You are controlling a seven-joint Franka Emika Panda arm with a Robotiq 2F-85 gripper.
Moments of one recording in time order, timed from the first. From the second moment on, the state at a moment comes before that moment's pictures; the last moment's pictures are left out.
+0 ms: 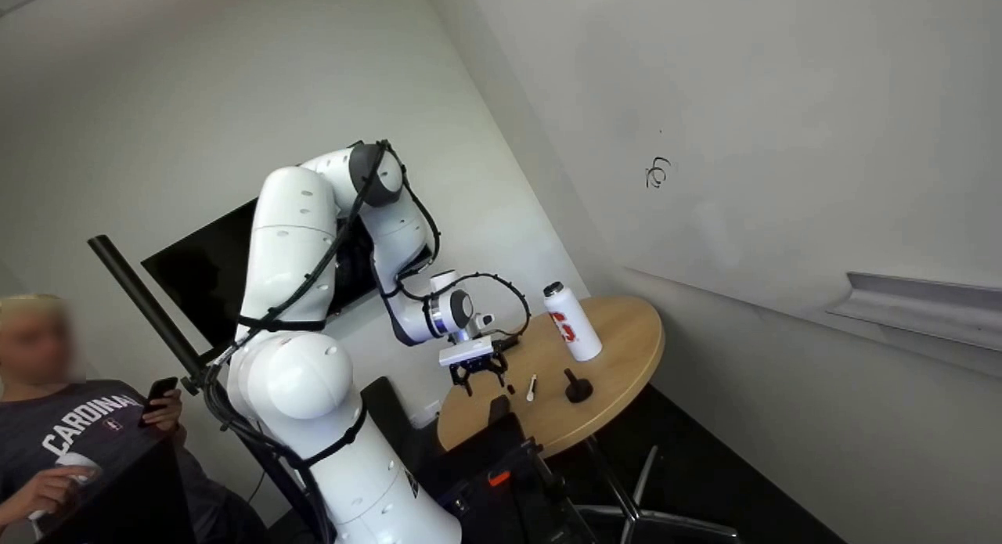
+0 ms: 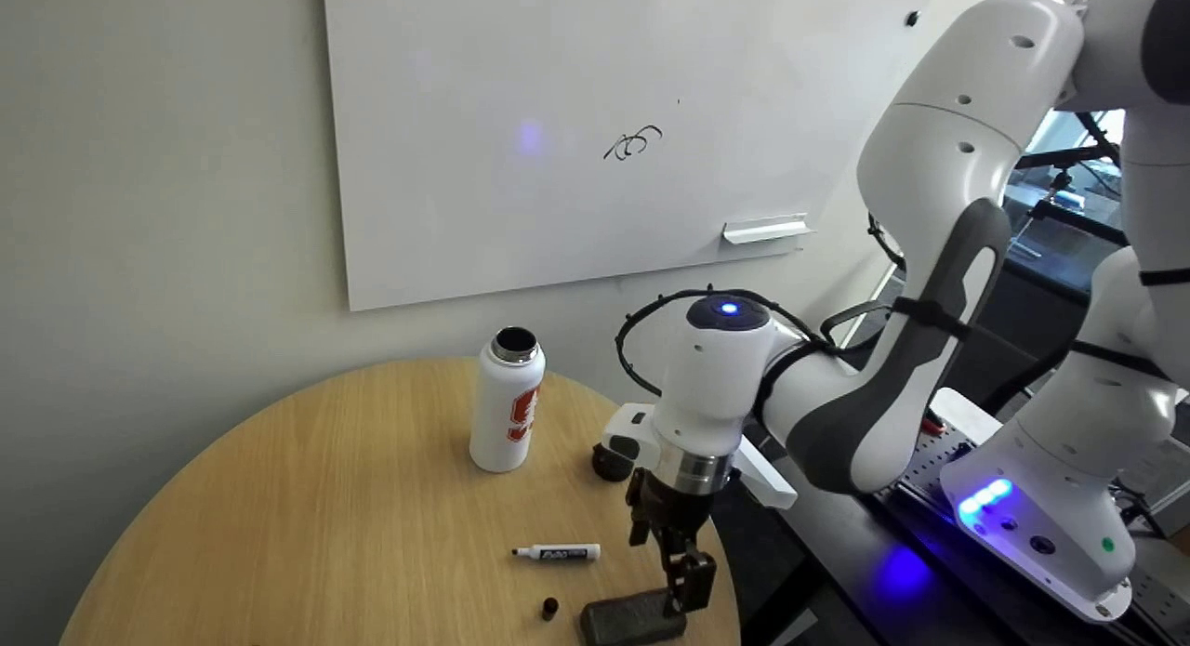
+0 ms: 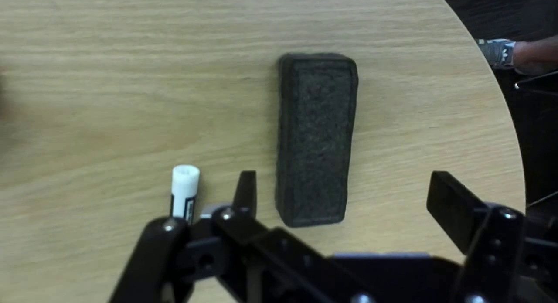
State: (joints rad) arm 0.70 0.64 0.45 -2.27 -0.24 2.83 -0.06
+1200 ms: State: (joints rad) arm 0.68 -0.03 0.46 -2.58 -0.21 2.82 -0.05
